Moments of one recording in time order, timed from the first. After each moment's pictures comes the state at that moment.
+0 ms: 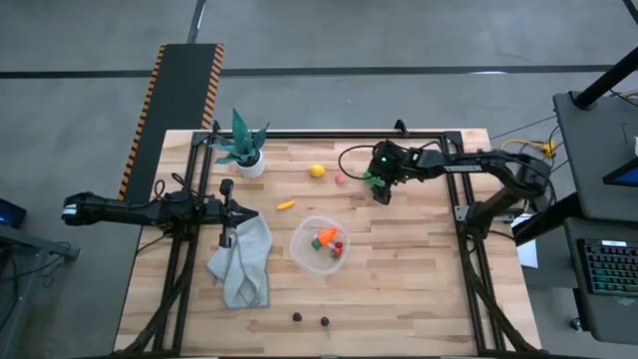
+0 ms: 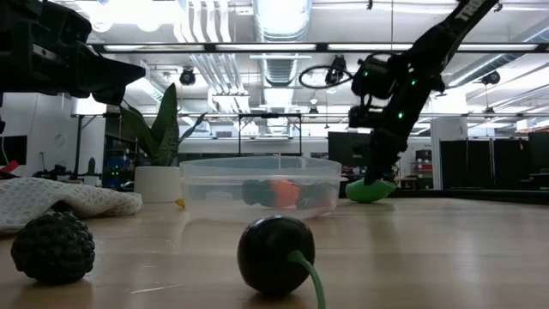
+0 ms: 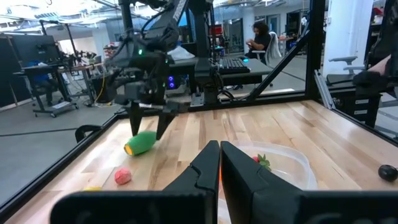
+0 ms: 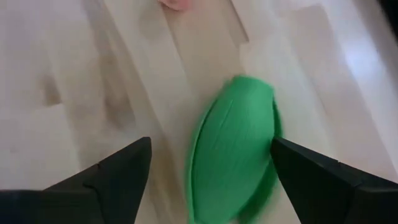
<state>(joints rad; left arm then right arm) -0.03 0.31 0.01 0.28 -0.06 0.11 -0.50 1.53 0.77 -0.30 0.00 -0.19</state>
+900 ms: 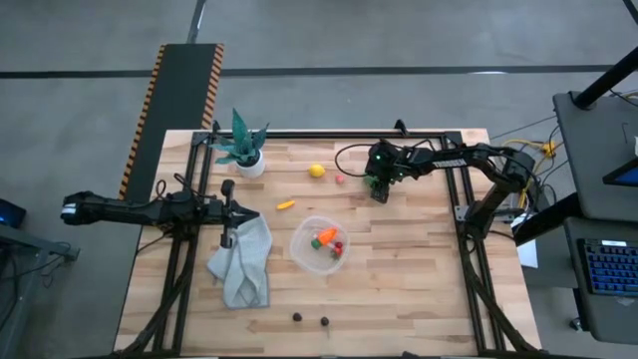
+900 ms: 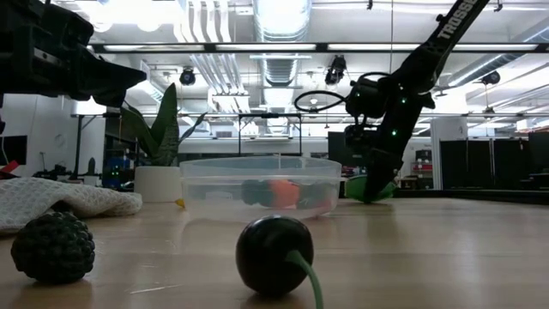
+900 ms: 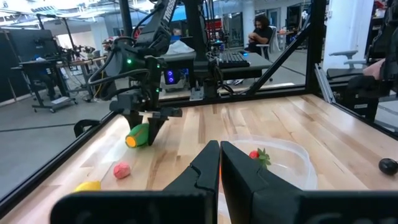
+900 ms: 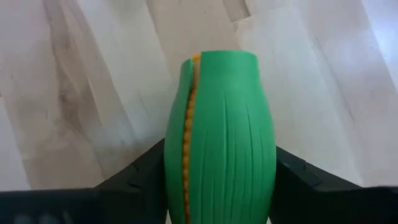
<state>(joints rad) -0.03 0.33 0.01 0.28 -0.06 0.11 -0.55 1.65 0.79 -0.25 -0.03 -0.24</state>
